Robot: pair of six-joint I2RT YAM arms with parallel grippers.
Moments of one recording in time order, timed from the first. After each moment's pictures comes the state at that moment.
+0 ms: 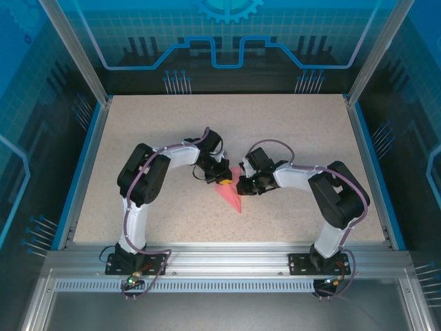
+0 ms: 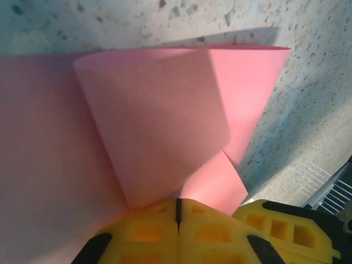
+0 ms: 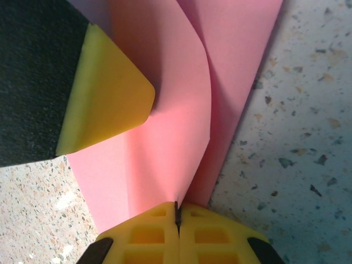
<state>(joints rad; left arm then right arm) -0.49 2.10 1.35 -0.54 0.64 -0.71 0.57 1.76 0.89 -0.29 -0.36 0.45</state>
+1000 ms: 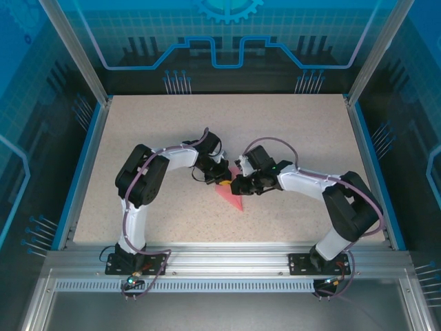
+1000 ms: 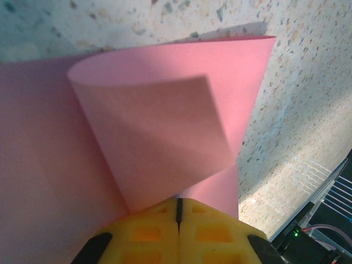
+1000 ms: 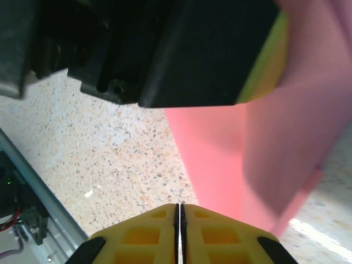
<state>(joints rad) -0.49 2.08 1.30 -0.47 0.64 -0.69 0.62 1.63 0.90 -0.32 -0.48 0.52</state>
